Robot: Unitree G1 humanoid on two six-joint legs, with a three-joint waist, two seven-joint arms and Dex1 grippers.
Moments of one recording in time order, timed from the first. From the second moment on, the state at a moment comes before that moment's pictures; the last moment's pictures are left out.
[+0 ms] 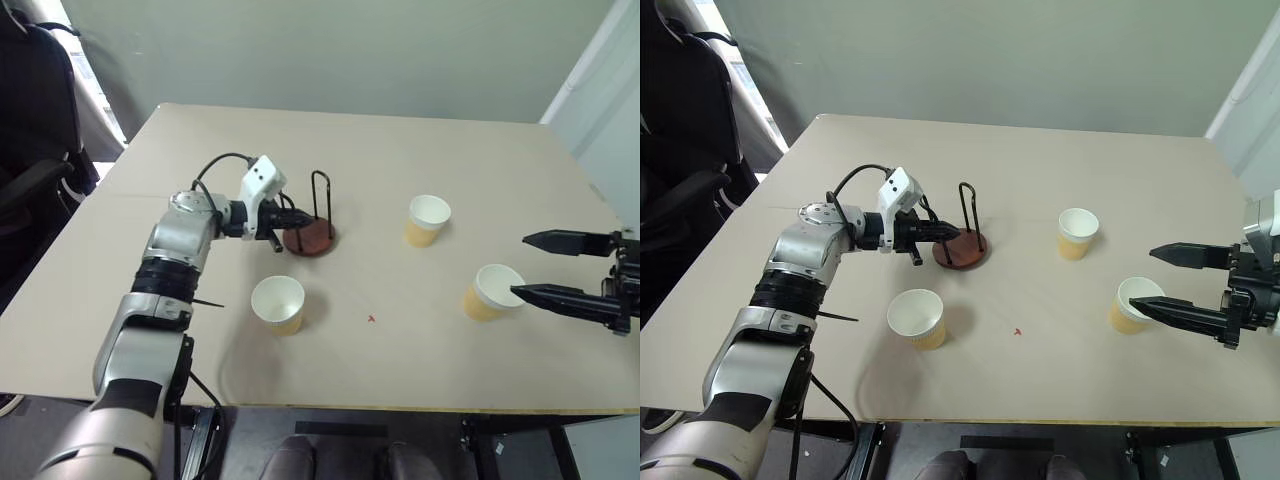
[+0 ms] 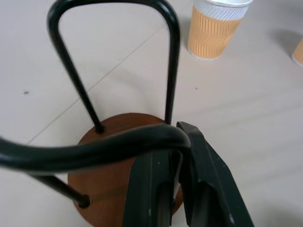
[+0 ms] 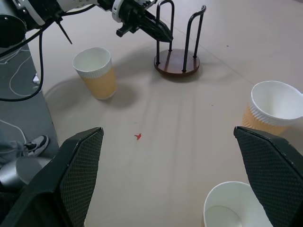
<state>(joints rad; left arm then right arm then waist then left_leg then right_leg) -0.99 0.54 -0.11 0.62 -0.17 0.43 -1.15 -0.07 -1.16 -0.68 -0.49 0.98 0.94 1.08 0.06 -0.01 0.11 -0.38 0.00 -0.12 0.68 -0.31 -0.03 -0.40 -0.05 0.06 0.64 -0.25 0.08</state>
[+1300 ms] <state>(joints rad) -0.74 0.57 -0.37 -0.25 -0.35 0.91 -1.14 -0.07 -1.16 -0.66 -0.48 0.96 0.92 1.09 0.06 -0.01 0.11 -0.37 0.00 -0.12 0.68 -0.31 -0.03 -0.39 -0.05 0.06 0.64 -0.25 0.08</state>
